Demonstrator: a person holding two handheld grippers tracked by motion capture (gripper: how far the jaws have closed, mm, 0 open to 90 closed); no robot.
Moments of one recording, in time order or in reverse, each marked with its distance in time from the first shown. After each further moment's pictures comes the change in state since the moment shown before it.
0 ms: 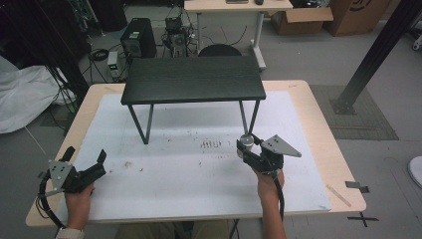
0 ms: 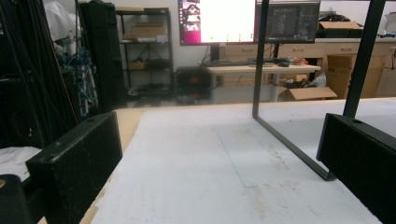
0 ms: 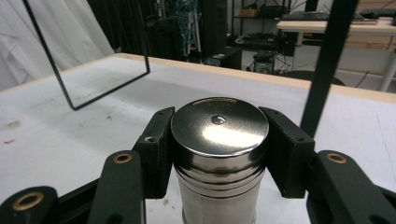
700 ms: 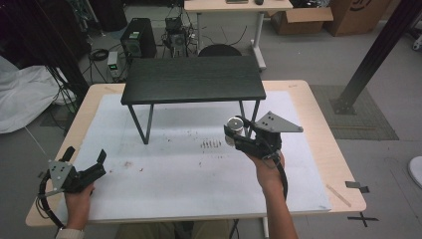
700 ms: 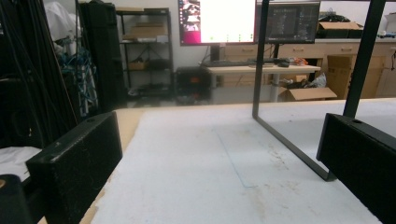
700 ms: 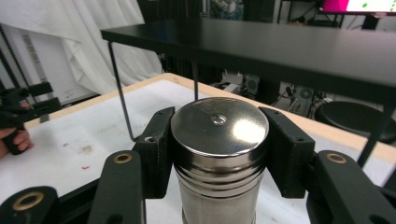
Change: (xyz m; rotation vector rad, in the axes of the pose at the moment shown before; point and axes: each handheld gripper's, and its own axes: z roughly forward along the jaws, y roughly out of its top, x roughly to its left) left arm 0.000 0.000 0.000 0.000 0.001 -0.002; right arm 0.027 0.088 -0.007 -0.005 0.179 -0.071
